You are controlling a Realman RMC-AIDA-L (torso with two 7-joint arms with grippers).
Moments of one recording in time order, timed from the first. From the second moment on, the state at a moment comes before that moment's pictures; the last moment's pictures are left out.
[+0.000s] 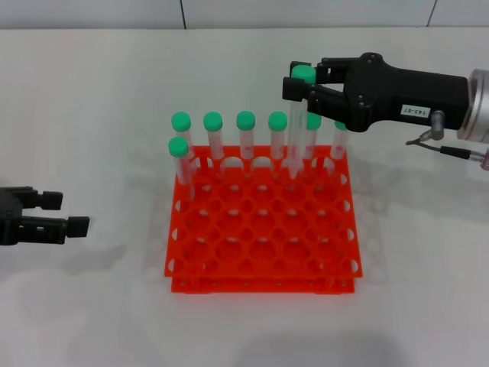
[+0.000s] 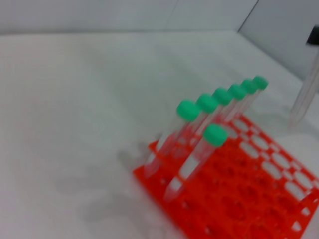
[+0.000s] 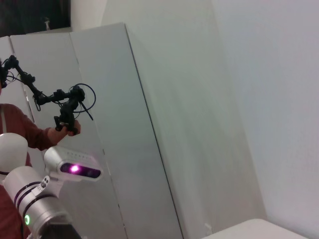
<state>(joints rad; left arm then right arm) -0.32 -2.00 0.68 1.18 2.18 1.86 -1.96 0.52 2.02 -1.30 -0.80 -1.29 -1.38 1.48</state>
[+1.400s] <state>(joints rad) -0.41 -2.04 0.69 1.03 2.29 1.79 -1.76 0.53 2.03 -1.70 -0.76 -0.91 -1.07 1.22</state>
